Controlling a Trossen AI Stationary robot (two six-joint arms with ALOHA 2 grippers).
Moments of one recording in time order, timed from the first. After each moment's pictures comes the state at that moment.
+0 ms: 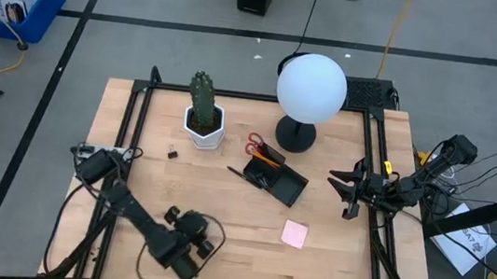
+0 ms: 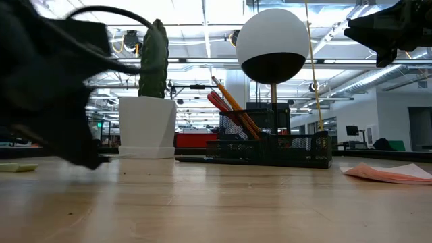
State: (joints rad) left arm -0.71 2.03 1.25 -0.86 -0.63 -1.63; right arm 0.69 0.33 0.02 0.62 0.94 -0.12
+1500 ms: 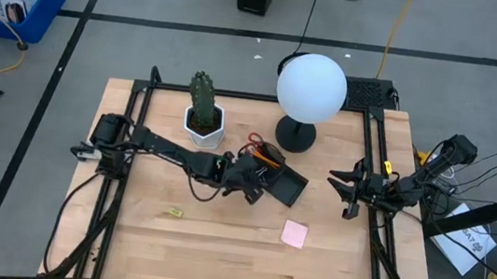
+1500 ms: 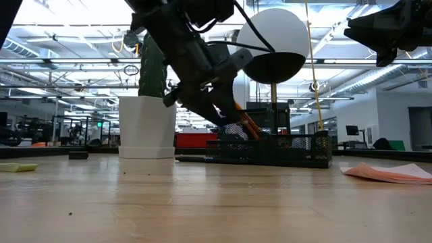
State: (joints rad) left arm -0.10 1.89 1.25 -0.29 -0.38 -0.74; right arm 0.69 0.34 0.02 0.62 0.94 -0.12
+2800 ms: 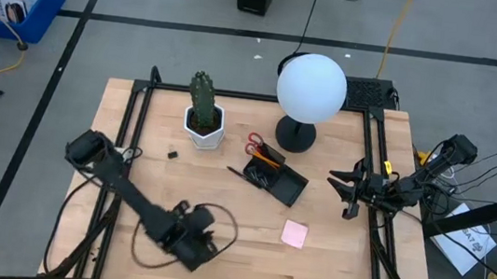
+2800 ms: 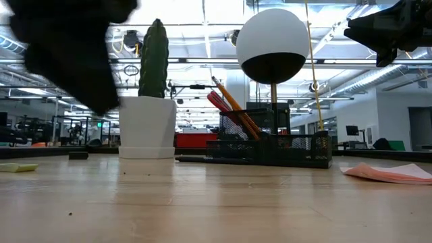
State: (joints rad) left arm -0.65 1.84 1.25 -0.74 -0.49 -1.34; right arm 0.69 0.34 0.02 0.62 0.94 -0.12
